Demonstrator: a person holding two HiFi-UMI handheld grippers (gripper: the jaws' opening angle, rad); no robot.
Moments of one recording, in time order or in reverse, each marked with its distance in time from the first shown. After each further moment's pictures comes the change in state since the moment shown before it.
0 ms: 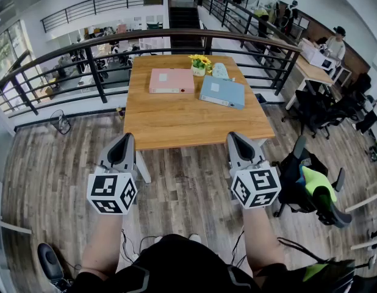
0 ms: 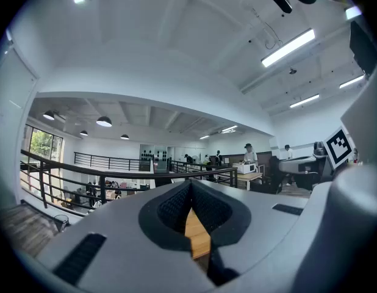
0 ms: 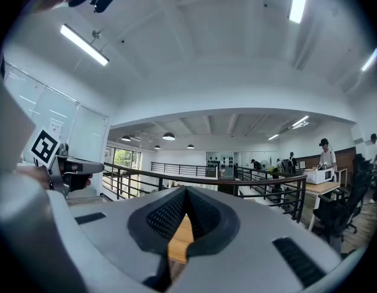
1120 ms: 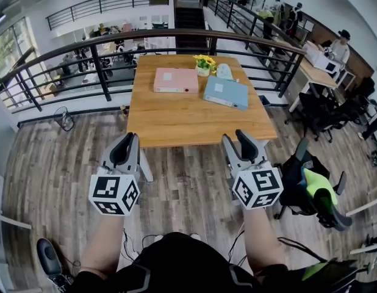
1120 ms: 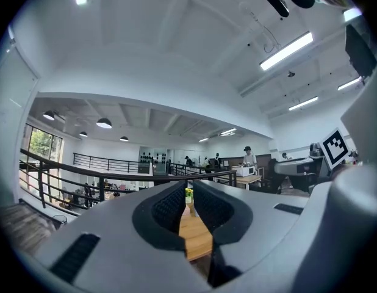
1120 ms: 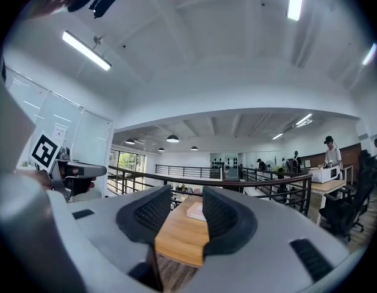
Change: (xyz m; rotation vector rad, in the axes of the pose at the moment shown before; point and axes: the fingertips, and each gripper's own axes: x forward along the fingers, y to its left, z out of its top) left arm -0.013 -0.008 0.002 -0.001 -0.026 -0.007; right arm -0.004 0.009 0.004 0.014 -0.020 0.041
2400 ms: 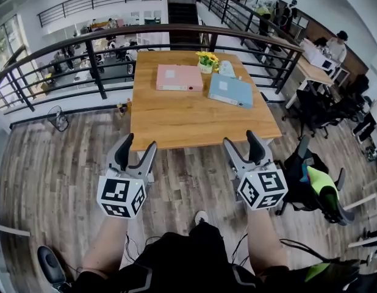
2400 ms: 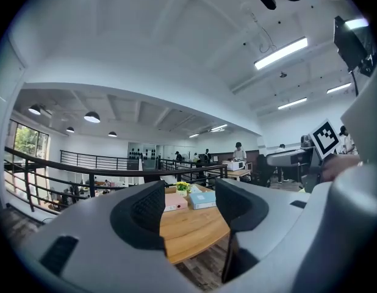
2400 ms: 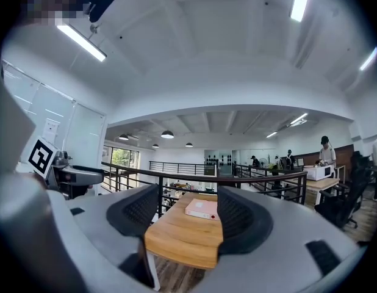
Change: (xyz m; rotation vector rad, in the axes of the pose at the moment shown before) left arm 0.019 0.052 -0.039 0.022 0.040 -0.111; right arm 0.045 0.038 -0.023 0.002 0.033 -0.054
